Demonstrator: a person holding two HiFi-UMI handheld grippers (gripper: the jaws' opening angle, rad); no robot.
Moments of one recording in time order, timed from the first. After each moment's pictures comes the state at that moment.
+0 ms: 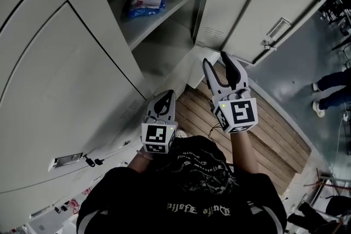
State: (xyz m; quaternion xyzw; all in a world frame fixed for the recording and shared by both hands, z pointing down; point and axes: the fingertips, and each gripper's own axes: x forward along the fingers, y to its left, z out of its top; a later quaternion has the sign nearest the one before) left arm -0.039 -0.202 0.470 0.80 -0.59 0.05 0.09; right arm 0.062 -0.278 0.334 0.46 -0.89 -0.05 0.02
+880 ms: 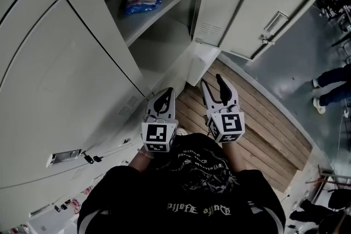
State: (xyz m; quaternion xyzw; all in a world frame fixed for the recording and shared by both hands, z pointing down) left arm -0.035 -0.197 0.466 0.80 -0.60 0.04 0.08; right arm 0.085 -0.240 0.429 0.49 -0.87 0.04 0.07
